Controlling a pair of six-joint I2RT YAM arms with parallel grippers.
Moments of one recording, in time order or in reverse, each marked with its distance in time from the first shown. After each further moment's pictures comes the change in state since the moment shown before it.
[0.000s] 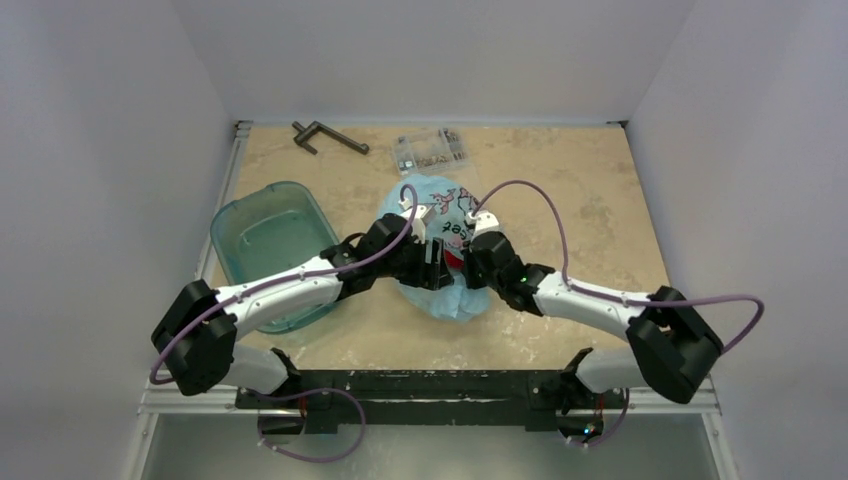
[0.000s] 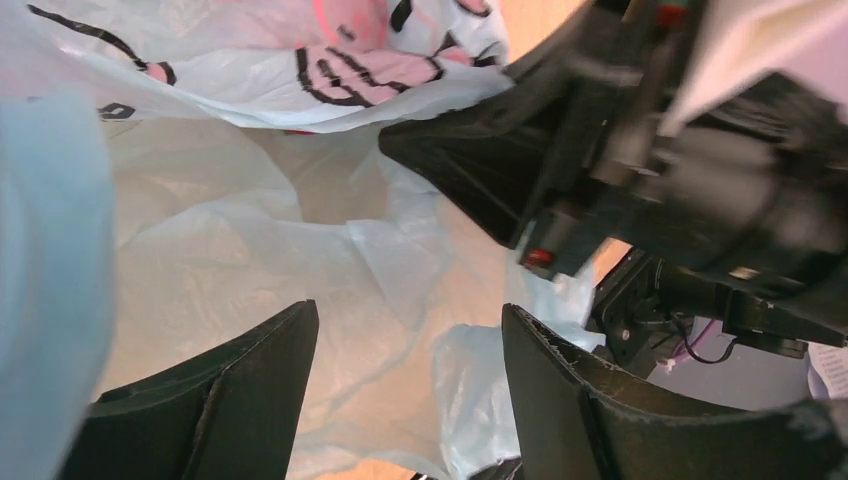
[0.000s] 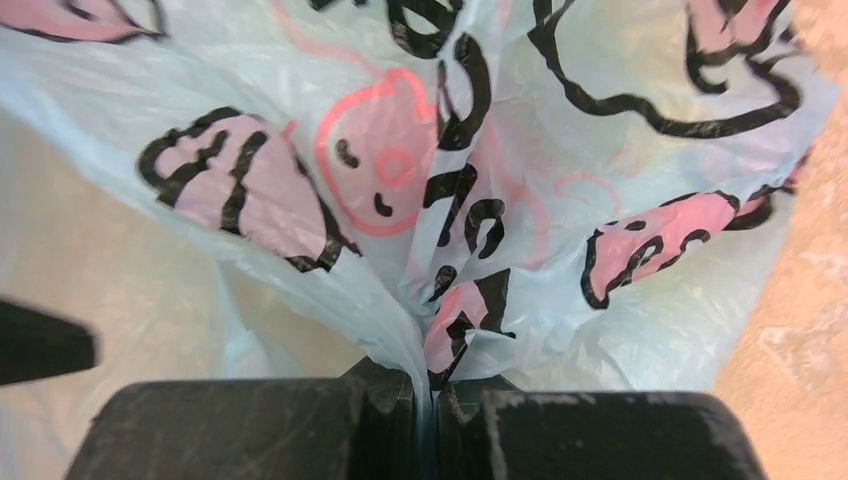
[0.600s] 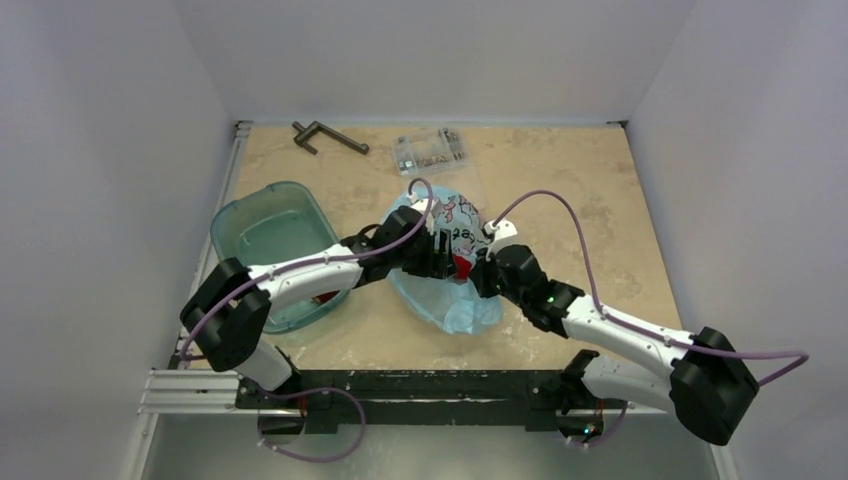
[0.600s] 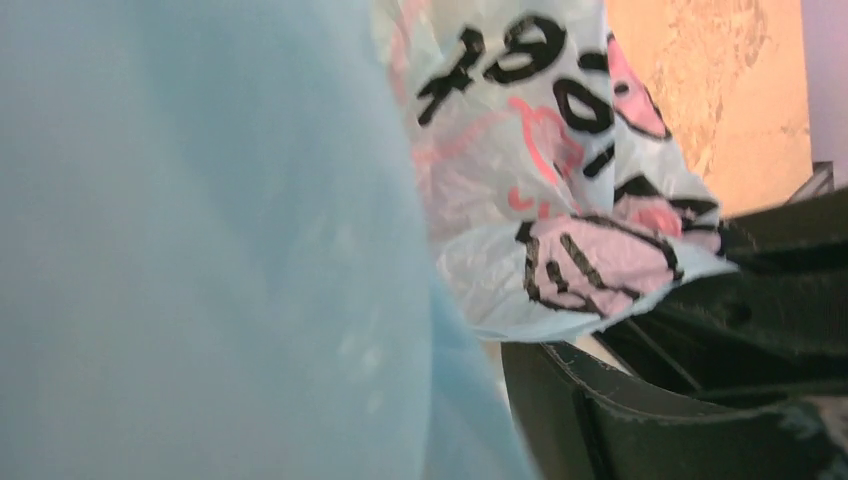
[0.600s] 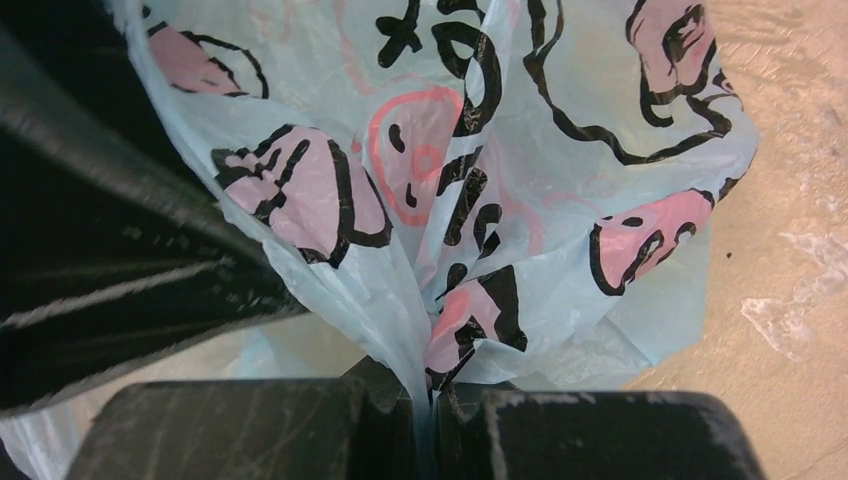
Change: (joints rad) left arm 0.018 0.147 0.067 0.038 -0.059 -0.010; right arm -0.001 -0.298 -0.138 0.018 -0.058 -0.040
